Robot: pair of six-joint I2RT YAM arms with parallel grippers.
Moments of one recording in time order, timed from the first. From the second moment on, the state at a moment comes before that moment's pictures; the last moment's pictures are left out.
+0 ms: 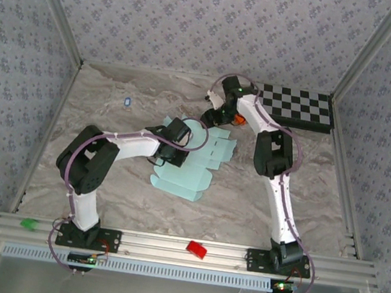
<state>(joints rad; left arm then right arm) -0.66 1.83 1.08 -0.39 0.01 -0.24 0.37 2.54 2.29 -1.00 -0.46 -0.21</state>
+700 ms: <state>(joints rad) -0.66 1.83 1.08 -0.39 0.00 -0.24 0.36 2.54 2.29 -1.05 -0.49 -0.30</state>
